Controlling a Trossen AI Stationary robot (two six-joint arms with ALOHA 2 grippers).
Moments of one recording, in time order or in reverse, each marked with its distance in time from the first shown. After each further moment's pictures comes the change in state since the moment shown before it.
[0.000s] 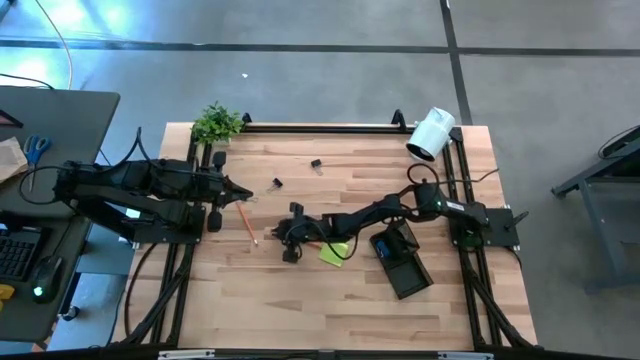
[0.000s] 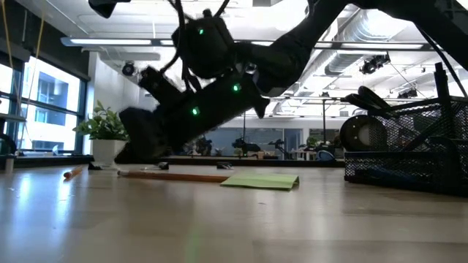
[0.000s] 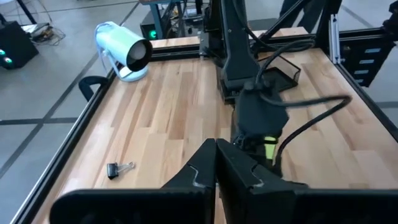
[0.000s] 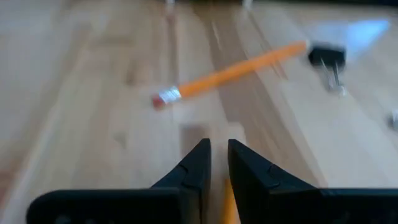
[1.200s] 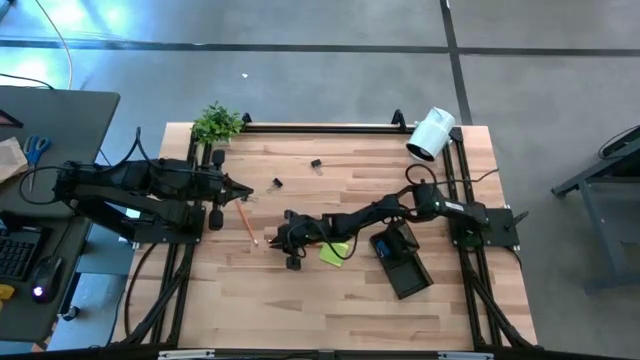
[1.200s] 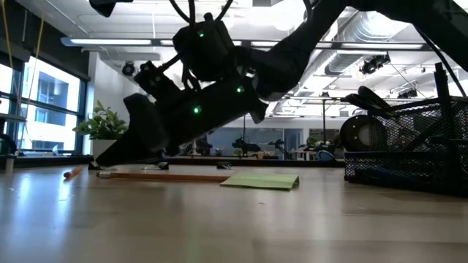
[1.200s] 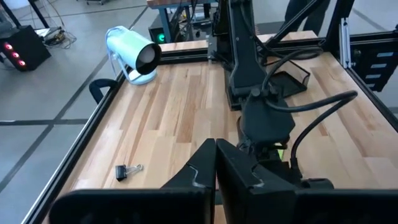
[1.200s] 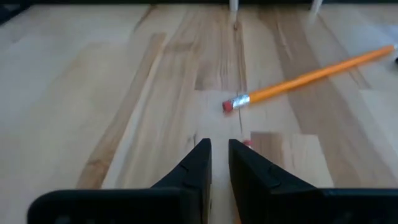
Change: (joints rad) left arm 0.000 0.000 0.000 0.017 -0.033 0.005; right arm -0.001 0.016 0.000 0.050 -0.236 0.015
